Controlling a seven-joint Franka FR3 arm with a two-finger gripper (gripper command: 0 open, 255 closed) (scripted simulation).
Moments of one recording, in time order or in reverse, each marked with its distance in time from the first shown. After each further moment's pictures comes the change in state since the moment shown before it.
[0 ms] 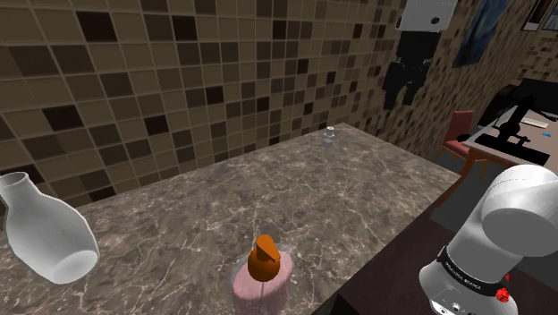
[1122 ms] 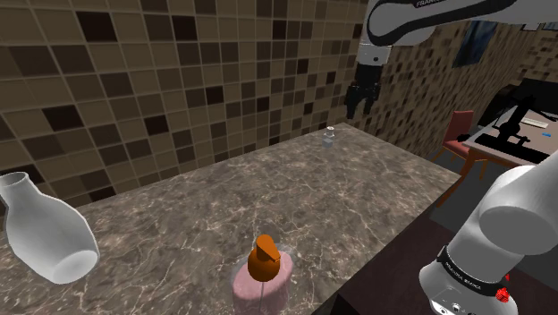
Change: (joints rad) arm -0.046 0.430 -0.133 0.082 -0.074 0.361 -0.173
